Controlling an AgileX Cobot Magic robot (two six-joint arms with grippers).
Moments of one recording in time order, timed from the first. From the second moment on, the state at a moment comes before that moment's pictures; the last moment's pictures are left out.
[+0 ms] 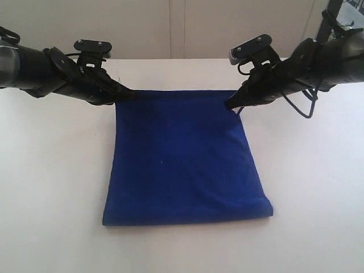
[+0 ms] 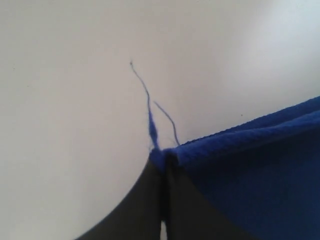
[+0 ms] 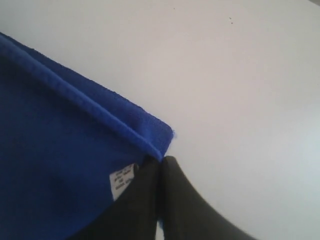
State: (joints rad) left arm -0.34 2.04 -1.33 -0.69 0.12 0.64; right arm 0.23 1.99 -1.26 0.50 0.18 -0.78
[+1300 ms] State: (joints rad) left arm -0.36 2.14 -1.39 -0.65 0.04 0.55; right arm 0.23 2.04 -1.29 0.50 0.11 -0.79
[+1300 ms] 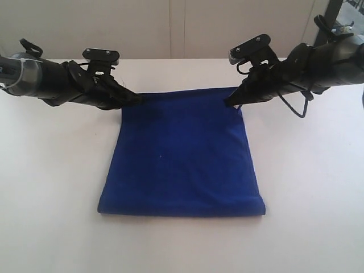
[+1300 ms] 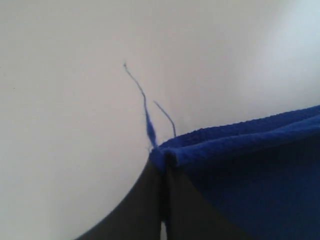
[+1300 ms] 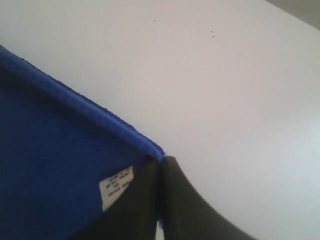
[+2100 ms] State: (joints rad) left arm -0.37 2.14 -1.42 -0.65 0.03 0.55; right arm 0.23 2.10 -1.29 0.50 -0.01 -0.79
